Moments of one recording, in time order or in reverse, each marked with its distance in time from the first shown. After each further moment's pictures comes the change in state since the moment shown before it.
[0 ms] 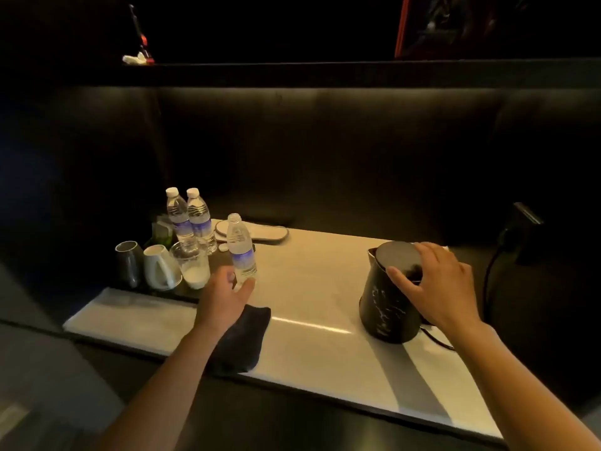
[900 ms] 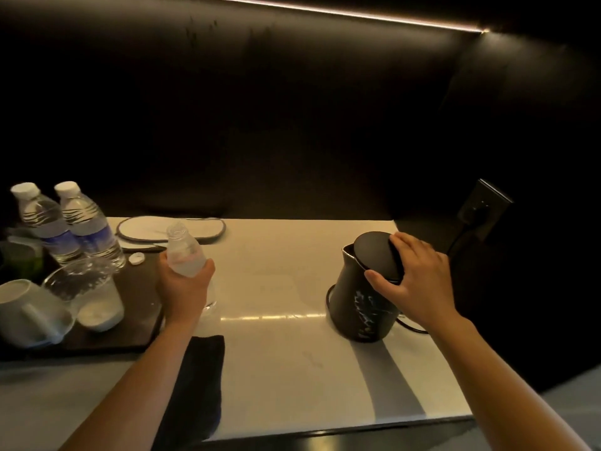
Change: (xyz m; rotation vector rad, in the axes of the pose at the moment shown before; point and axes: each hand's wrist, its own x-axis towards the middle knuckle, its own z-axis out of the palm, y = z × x) left_hand 0.120 -0.021 0.085 -0.449 0.111 -0.084; right_hand 0.024 0.010 0.047 -0.162 0.044 0.065
